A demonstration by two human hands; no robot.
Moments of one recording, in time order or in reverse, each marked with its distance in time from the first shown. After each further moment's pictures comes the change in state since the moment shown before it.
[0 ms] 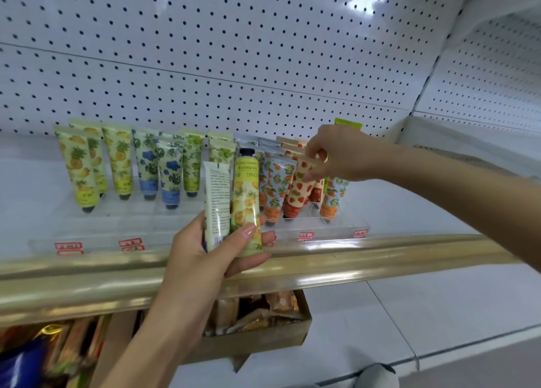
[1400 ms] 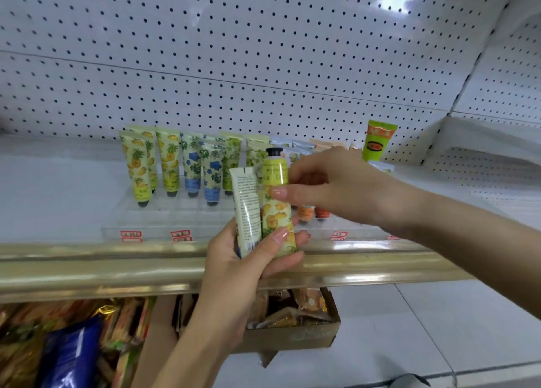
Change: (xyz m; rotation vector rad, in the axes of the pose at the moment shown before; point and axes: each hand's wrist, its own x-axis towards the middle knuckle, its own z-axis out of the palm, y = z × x) left_hand -0.020 0.008 0.002 -0.099 0.035 -0.003; right_hand -0.047 -0.081 0.009 0.768 -0.008 -0.129
